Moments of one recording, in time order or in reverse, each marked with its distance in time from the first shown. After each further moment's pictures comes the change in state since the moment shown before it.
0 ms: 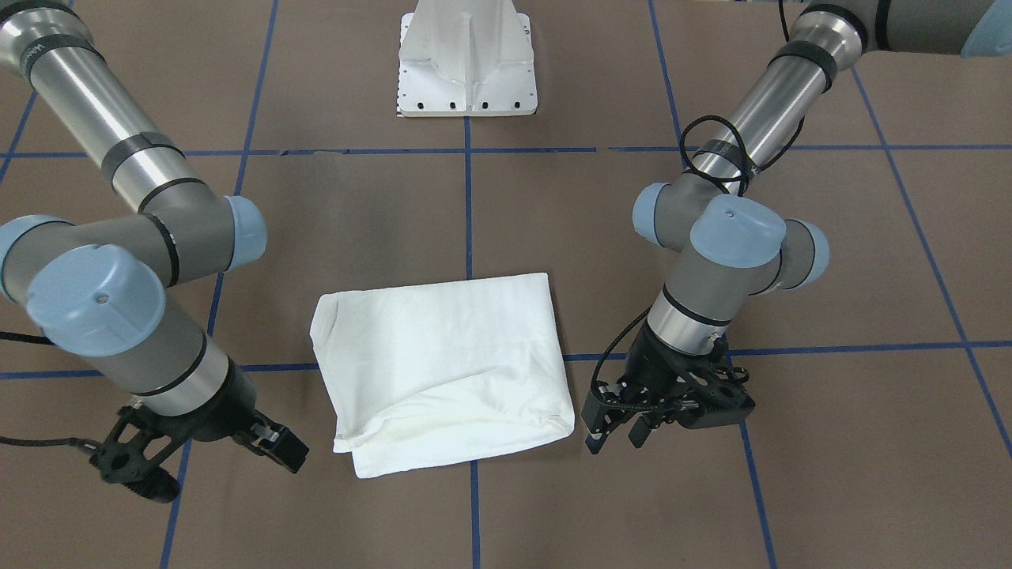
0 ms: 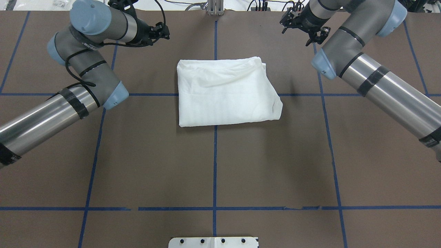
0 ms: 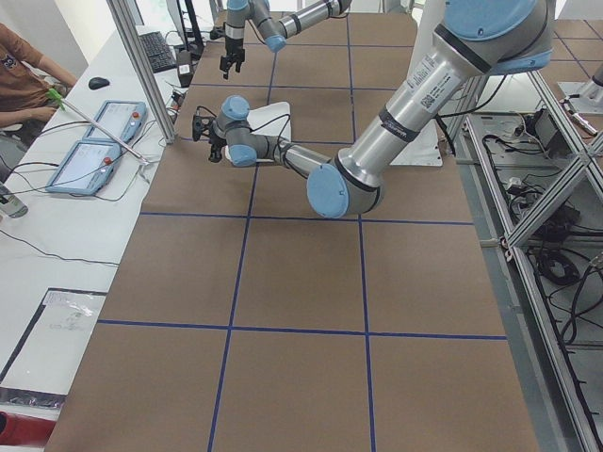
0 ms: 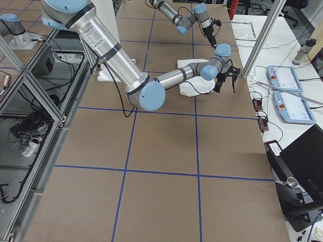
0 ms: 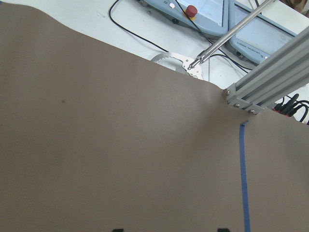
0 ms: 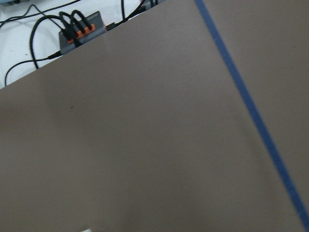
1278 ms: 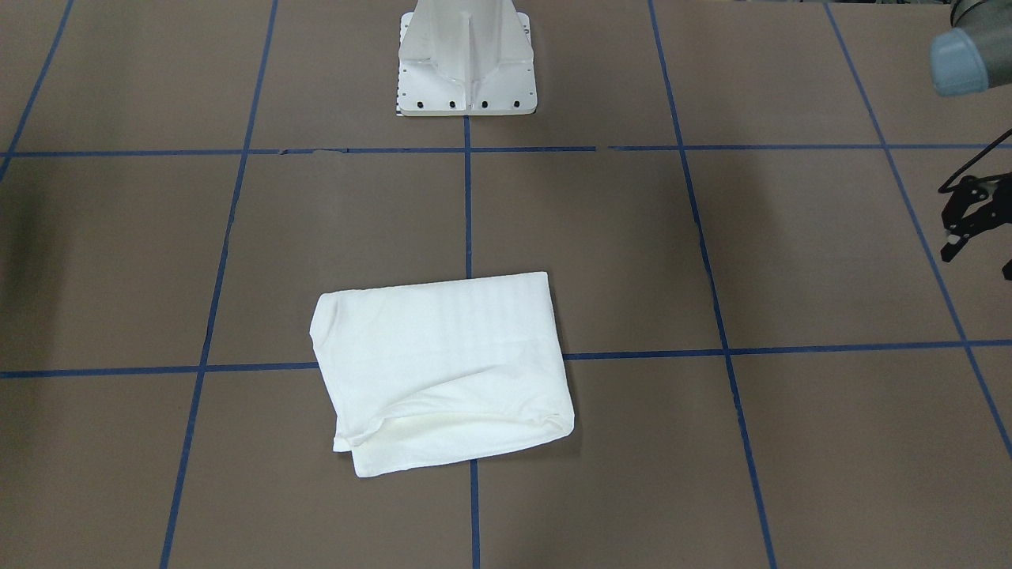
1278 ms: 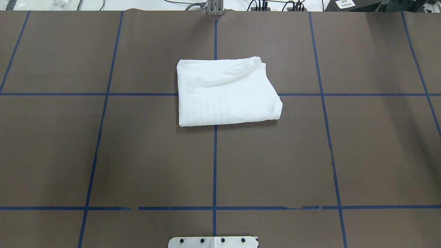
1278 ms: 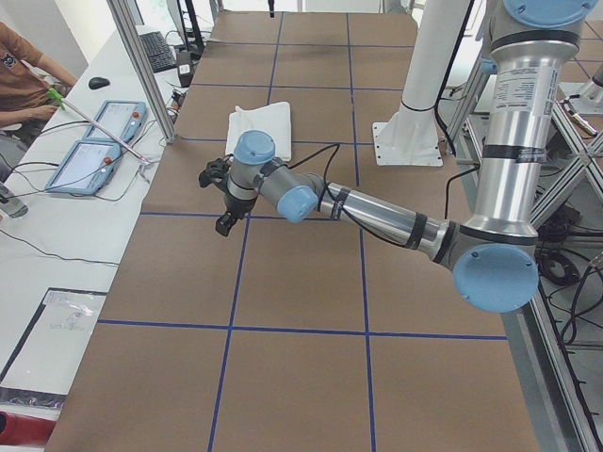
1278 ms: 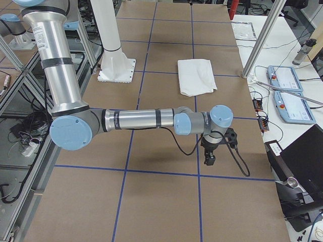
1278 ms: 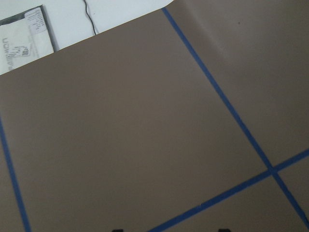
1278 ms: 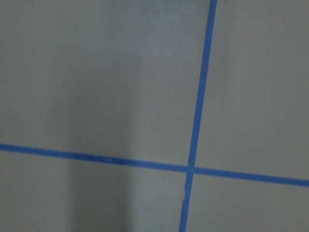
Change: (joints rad) left arm -0.455 0.704 -0.749 0.591 -0.313 1.189; right arm 0.457 -0.557 0.339 -0.442 0.201 -1.249
